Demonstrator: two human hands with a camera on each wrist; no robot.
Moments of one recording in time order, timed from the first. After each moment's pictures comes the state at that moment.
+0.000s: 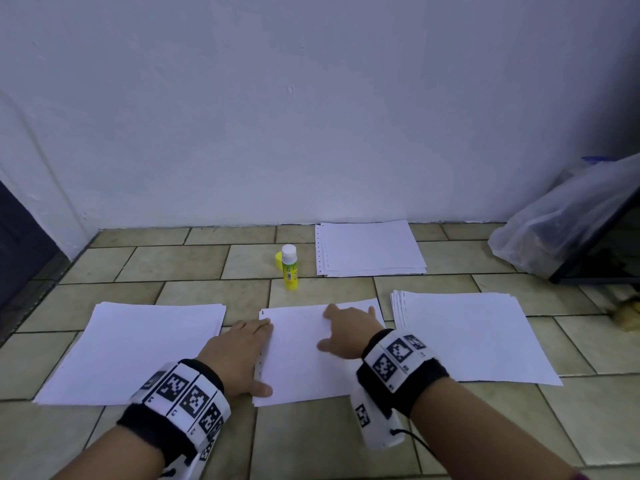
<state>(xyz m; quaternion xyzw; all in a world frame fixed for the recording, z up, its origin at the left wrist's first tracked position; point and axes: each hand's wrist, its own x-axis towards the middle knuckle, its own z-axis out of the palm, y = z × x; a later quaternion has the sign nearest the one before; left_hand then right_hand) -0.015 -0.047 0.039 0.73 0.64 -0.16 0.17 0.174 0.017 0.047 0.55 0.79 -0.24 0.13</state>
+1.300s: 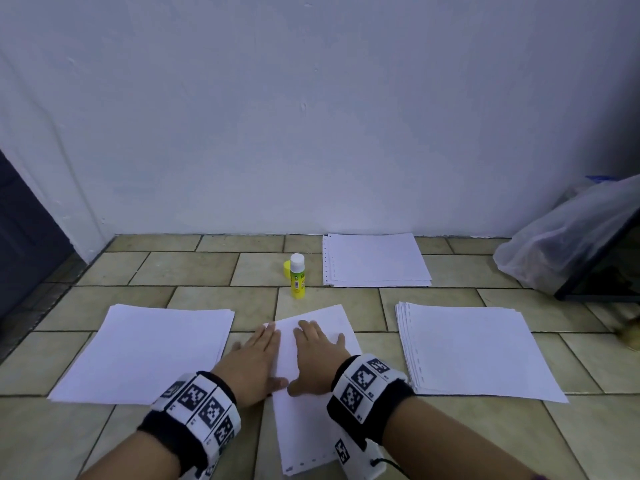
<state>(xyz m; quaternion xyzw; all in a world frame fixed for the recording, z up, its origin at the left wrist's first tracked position) -0.006 -0.053 0.025 0.71 0.66 -0.16 0.20 0.132 -0.017 0.032 0.47 0.84 -0.21 0.16</state>
